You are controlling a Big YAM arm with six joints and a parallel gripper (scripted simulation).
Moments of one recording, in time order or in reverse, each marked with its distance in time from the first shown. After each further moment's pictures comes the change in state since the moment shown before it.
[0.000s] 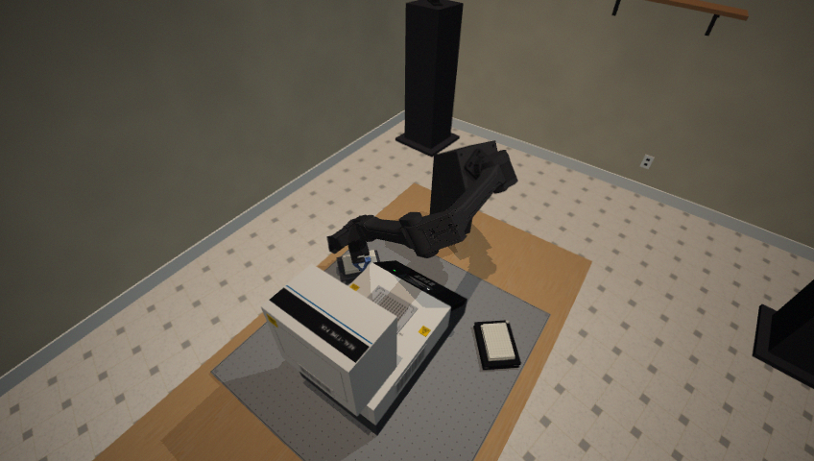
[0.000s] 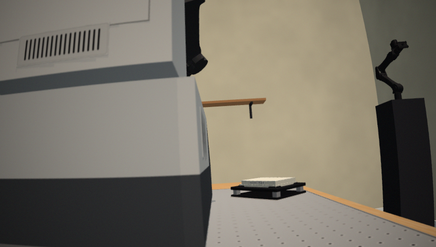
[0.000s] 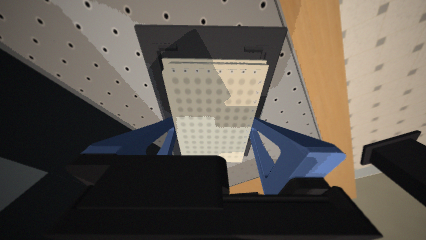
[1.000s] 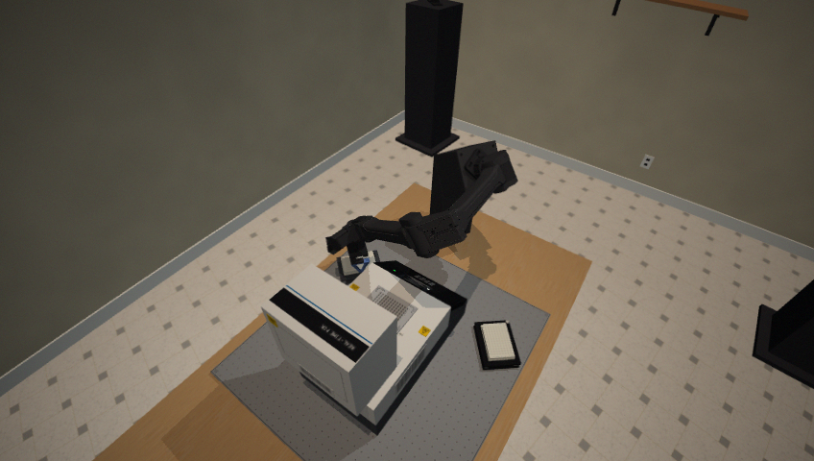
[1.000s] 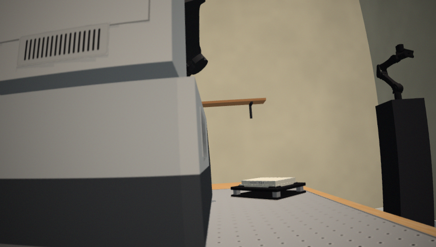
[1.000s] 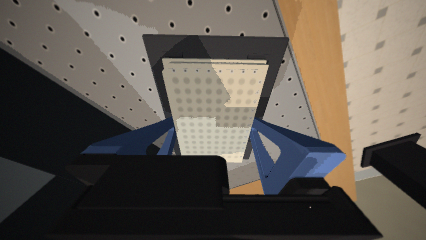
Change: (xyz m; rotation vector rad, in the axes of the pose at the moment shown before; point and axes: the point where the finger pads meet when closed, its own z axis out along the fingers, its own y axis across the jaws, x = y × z) arm -0.006 0.003 0.000 -0.003 -0.009 -0.005
